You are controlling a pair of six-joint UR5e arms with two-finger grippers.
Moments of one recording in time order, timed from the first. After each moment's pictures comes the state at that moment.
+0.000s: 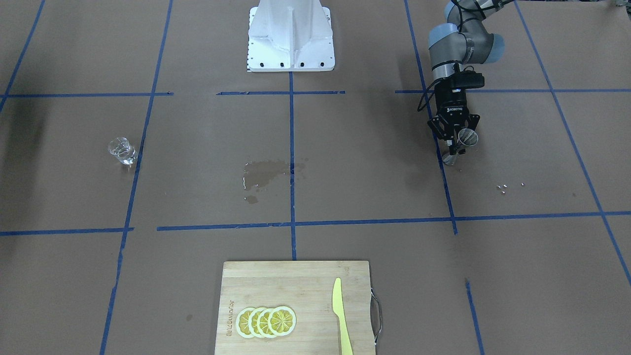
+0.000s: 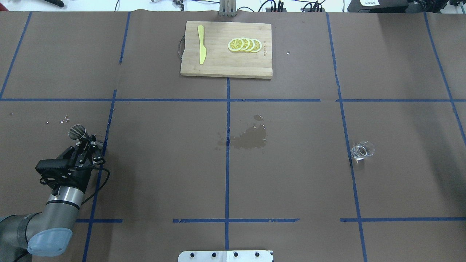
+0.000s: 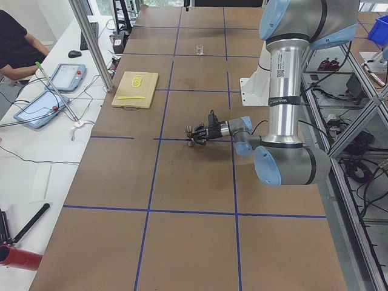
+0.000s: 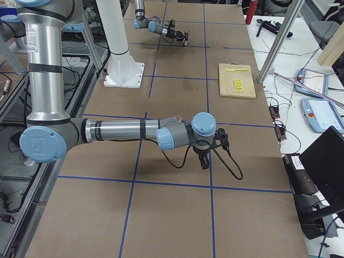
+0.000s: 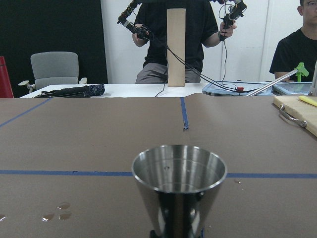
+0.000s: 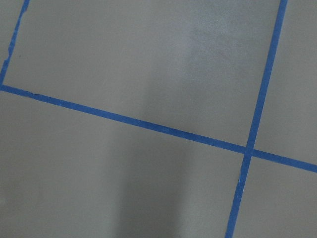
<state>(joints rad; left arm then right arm) -0.15 -1.52 -1.65 -2.42 -0.43 -1.46 1.46 -1.58 1.63 -1.34 2.43 0.04</state>
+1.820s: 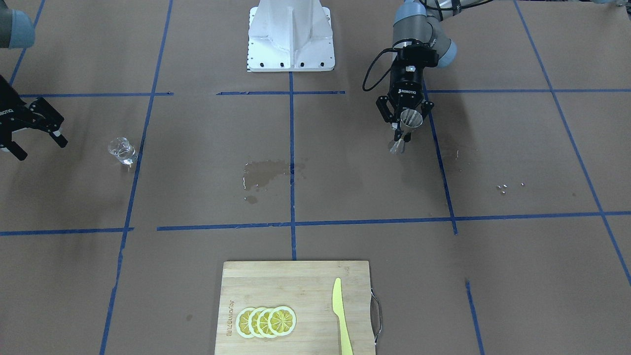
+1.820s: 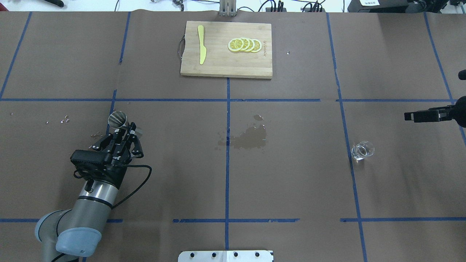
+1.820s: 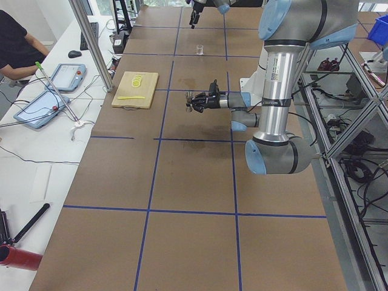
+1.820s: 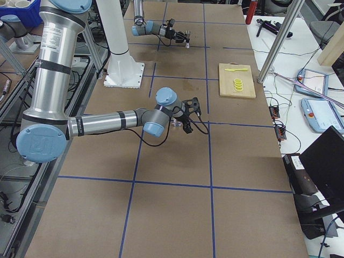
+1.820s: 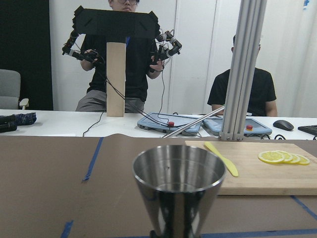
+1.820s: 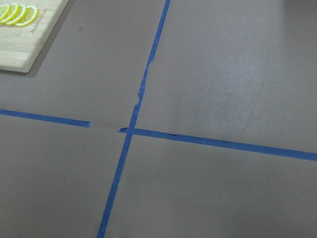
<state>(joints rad) -0.15 -1.77 -1.69 -2.69 -0.41 -0.93 0.92 -1.78 1.88 -0.63 1.93 0.89</state>
